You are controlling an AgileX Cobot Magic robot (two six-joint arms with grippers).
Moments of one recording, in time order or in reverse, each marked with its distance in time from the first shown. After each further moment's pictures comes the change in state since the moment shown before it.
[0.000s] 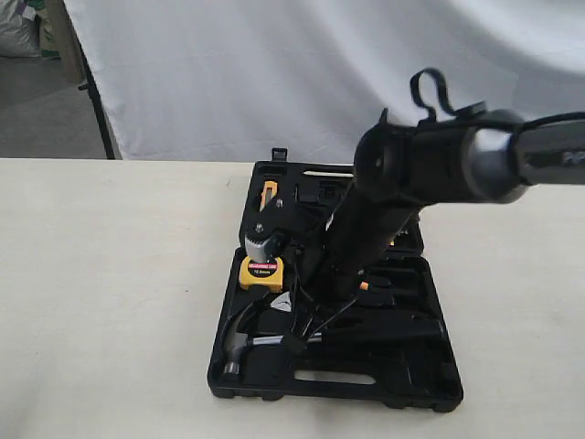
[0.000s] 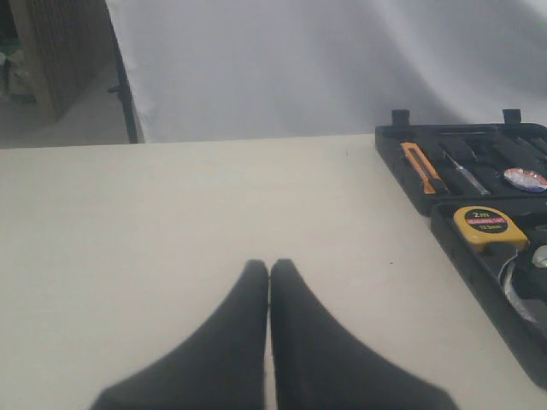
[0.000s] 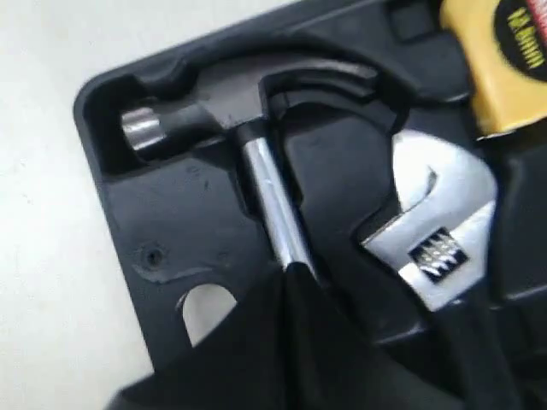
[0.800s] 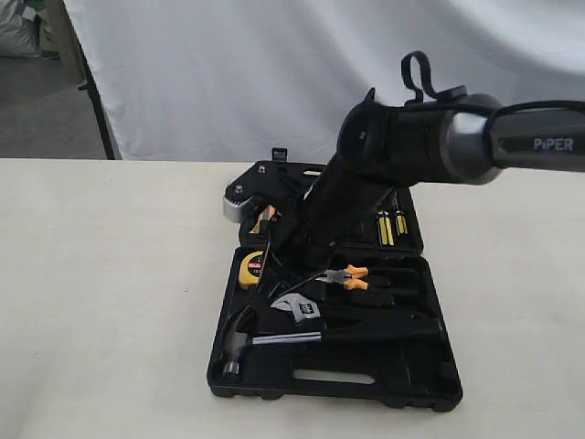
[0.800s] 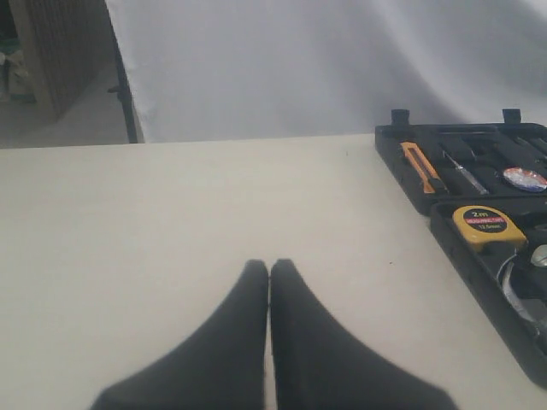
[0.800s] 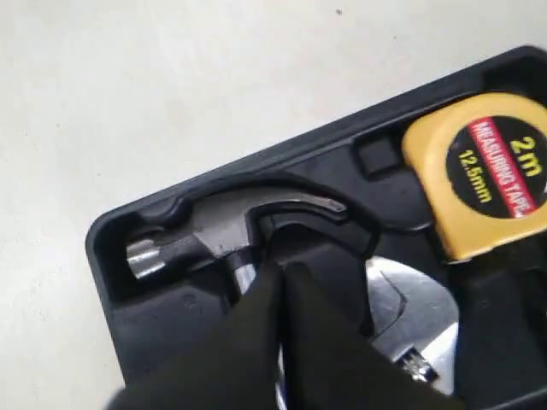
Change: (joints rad) left arm 0.000 0.000 0.000 0.000 0.000 0.000; right arm 0.009 0.040 -0.128 0.107 -0.003 -0.011
